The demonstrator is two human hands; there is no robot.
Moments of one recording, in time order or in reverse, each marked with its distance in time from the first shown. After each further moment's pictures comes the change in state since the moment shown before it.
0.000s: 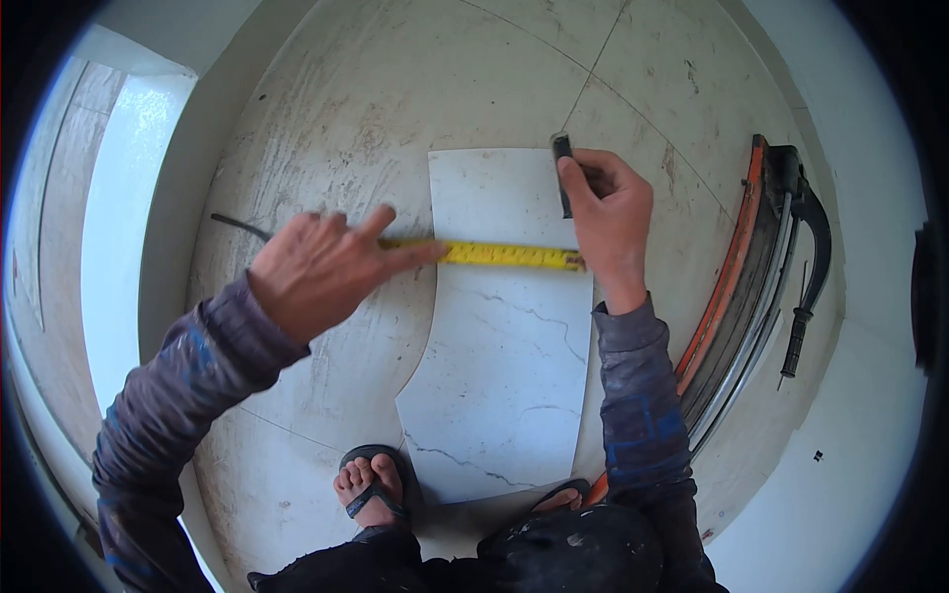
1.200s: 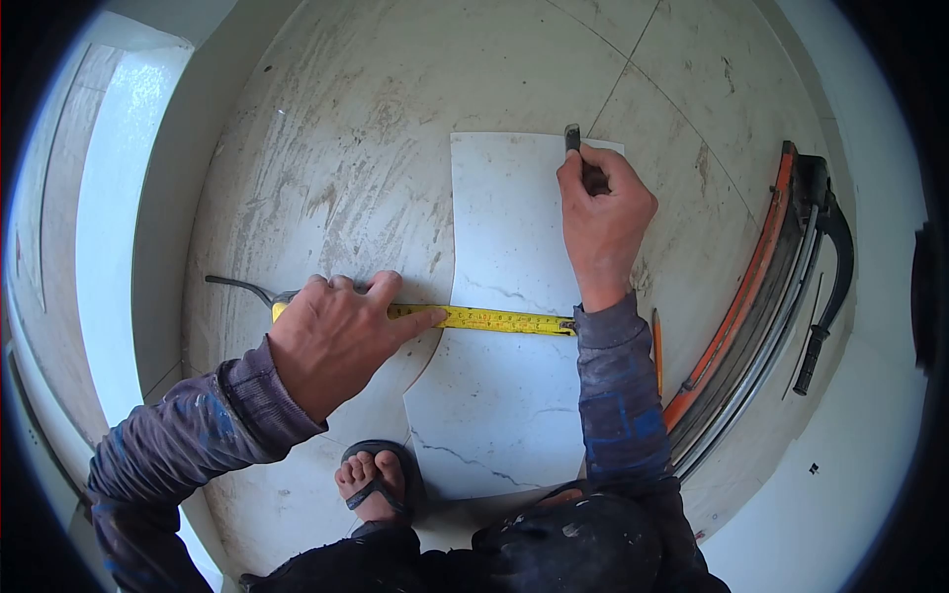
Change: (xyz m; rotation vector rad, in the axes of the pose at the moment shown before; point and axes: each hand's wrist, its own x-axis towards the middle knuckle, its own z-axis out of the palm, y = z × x) left_hand -0.028 0.044 0.000 -0.051 -0.243 -0.013; right_hand -0.013 0.017 0.037 -0.233 0.122 -0.239
